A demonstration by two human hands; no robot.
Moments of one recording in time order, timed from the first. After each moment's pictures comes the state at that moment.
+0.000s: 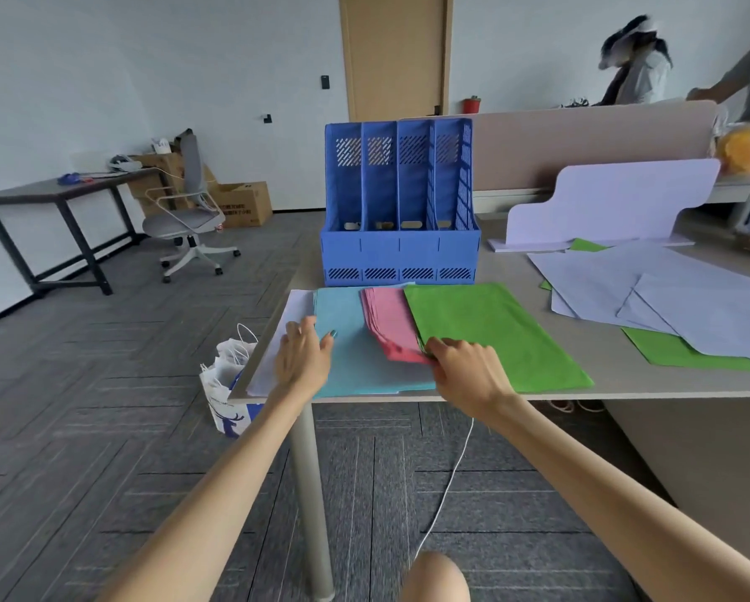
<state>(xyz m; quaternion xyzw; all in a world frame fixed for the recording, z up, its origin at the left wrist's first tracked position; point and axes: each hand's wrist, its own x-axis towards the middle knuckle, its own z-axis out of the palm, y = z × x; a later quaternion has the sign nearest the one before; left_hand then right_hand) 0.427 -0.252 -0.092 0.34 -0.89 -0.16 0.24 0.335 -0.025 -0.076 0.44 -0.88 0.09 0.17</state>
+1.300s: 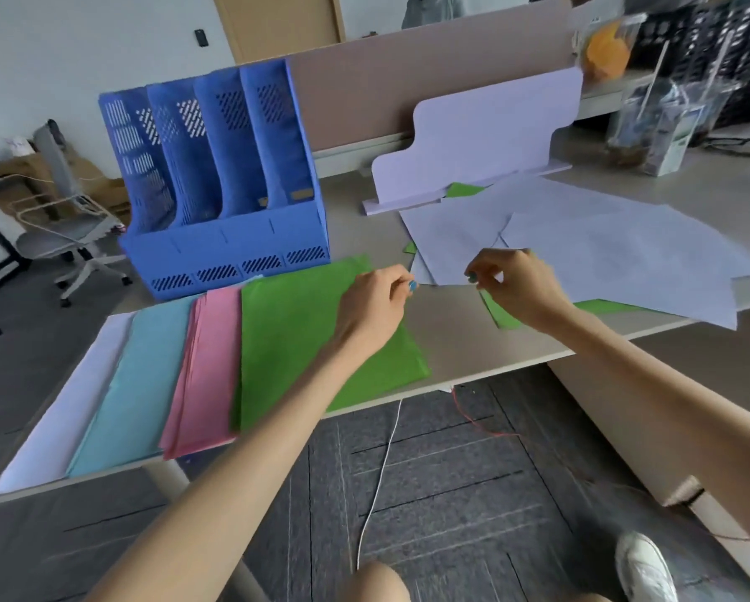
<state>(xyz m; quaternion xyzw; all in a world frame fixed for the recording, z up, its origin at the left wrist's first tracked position) 0.216 -0.005 -0.065 0.04 -0.95 -0.22 0.23 0.117 0.189 -0.082 0.29 -0.89 0.33 0.14</state>
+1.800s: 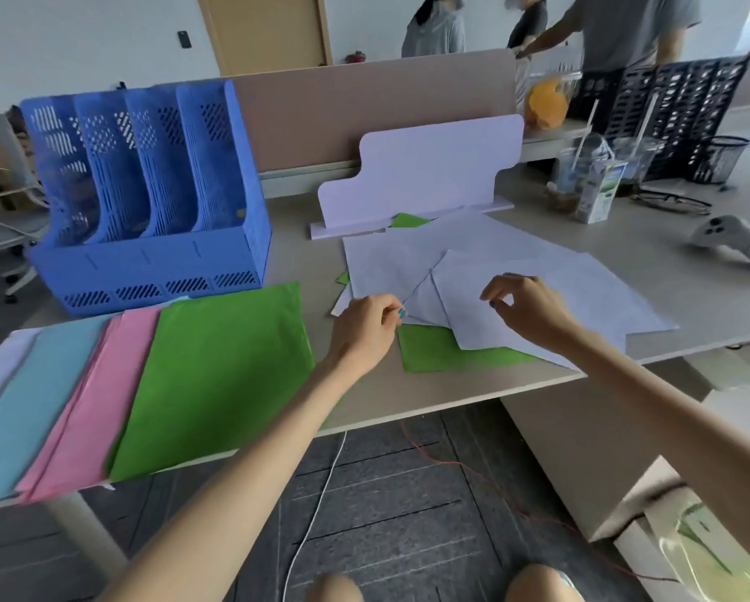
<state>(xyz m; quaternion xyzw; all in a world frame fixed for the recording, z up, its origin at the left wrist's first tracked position) 0.146 0.083 -0.078 0.07 -0.94 -0.26 0.19 0.032 0.310 -0.085 0.27 -0.92 0.26 0.12</state>
